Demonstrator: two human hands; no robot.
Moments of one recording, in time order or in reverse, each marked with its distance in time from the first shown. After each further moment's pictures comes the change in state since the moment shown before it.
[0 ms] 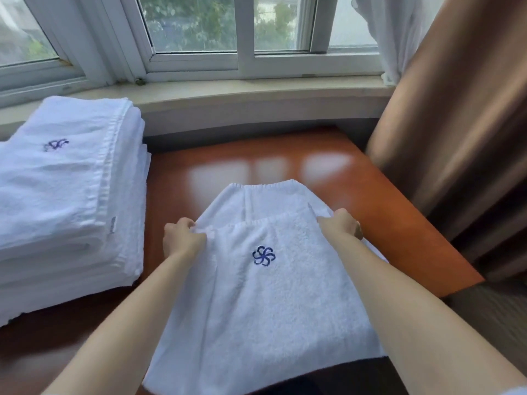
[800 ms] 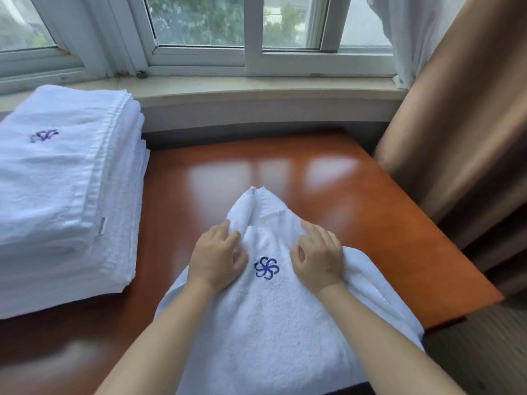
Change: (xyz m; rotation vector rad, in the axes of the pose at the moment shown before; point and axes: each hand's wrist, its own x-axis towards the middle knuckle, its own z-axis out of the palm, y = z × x) left_hand -0.030 0.001 0.039 0.240 0.126 0.975; right_hand -0.060 0.015 0.046 -0.142 0.444 -1.039
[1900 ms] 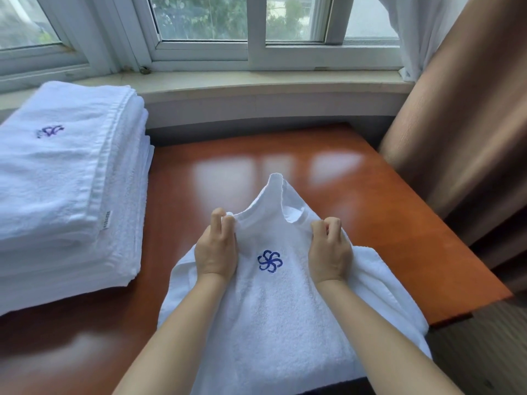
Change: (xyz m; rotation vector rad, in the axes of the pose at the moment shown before) left_hand 0.006 0.021 -0.002 -0.003 0.256 -0.274; right_hand 0.004 0.001 0.001 -0.174 0.191 0.199
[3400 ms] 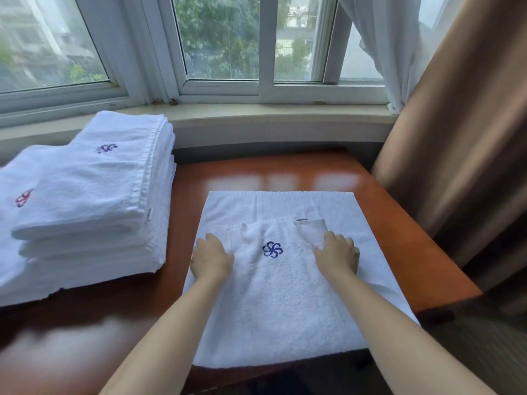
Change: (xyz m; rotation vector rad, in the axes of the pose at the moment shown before) left_hand -0.013 -0.004 -0.049 0.131 -0.464 -0.602; right_hand 0.010 0.019 -0.030 -0.134 -0.712 0.253
